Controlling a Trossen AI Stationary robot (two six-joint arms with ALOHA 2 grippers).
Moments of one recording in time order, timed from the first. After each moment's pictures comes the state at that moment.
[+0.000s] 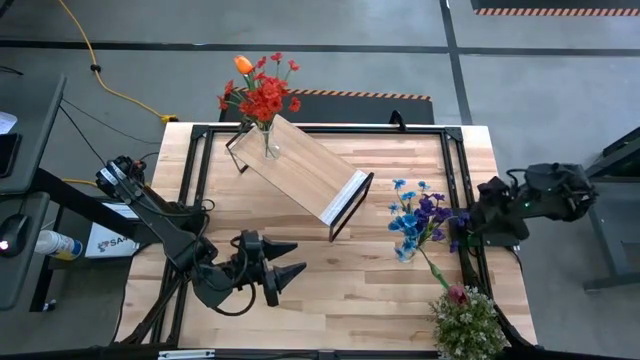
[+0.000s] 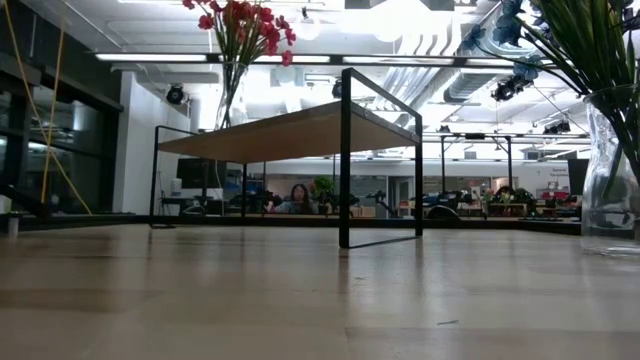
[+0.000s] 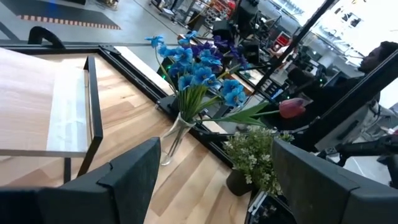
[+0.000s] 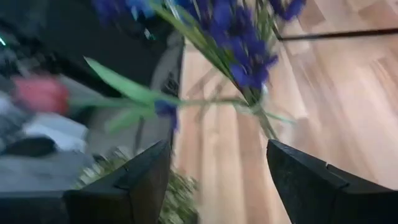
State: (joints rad) left arm -0.74 1.44 1.20 -0.03 -1.06 -0.85; right arm 0.12 0.05 0.81 -1.21 -0.29 0.67
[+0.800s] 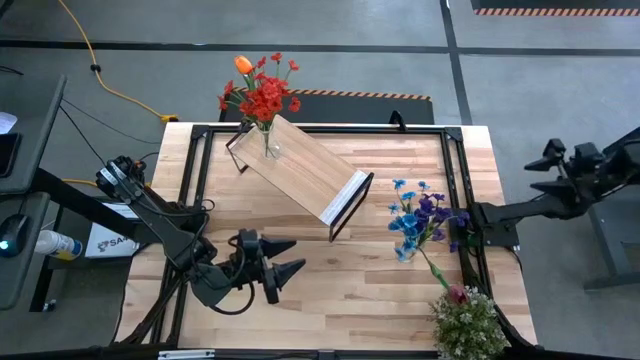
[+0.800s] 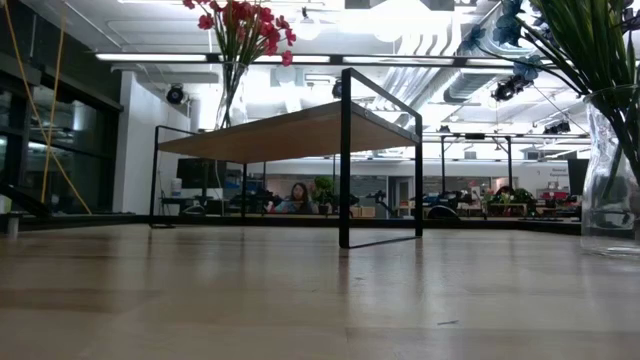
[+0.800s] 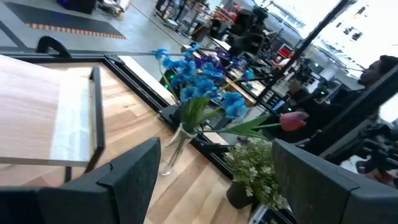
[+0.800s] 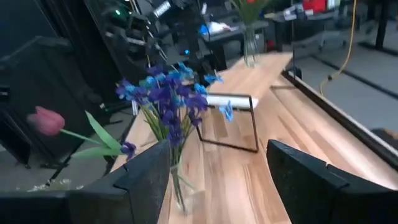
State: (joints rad) left arm -0.74 1.44 1.20 0.01 -1.11 -0.84; right arm 0.16 0.01 1.41 -1.57 0.14 0.31
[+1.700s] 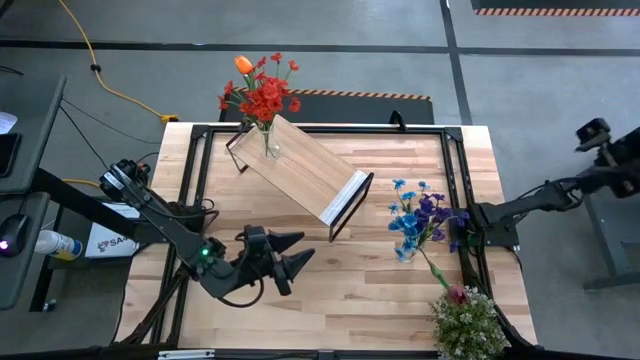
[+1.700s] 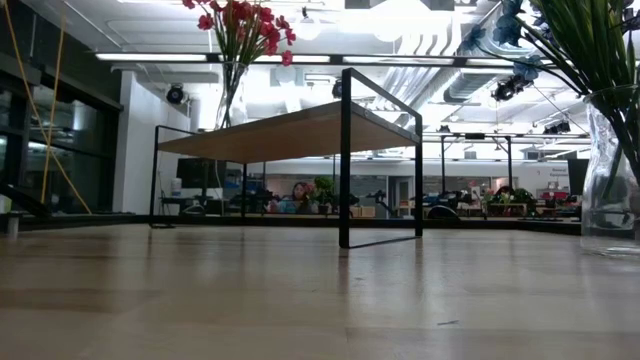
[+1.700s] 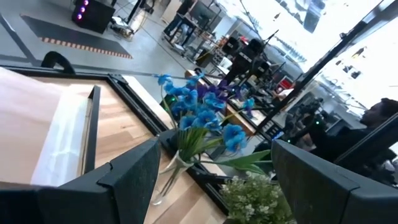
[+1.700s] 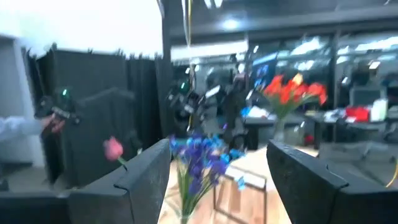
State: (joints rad) left arm -0.69 1.49 1.20 0.23 -1.16 -0.76; right arm 0.27 0.01 1.77 -1.57 0.05 0.05
